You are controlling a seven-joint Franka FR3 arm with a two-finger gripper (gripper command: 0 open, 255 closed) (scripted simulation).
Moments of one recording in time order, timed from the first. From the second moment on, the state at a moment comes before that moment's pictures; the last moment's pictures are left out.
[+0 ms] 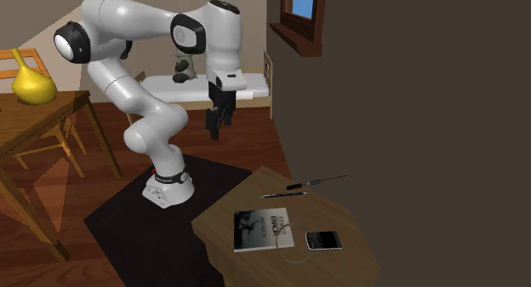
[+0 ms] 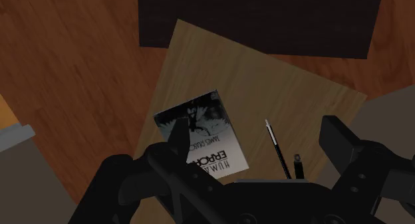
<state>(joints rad) -0.02 -0.78 -0.03 -2.45 -0.05 1.55 -0.13</state>
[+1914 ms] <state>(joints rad) 0.16 0.20 -0.13 -2.07 0.53 2.08 -0.68</state>
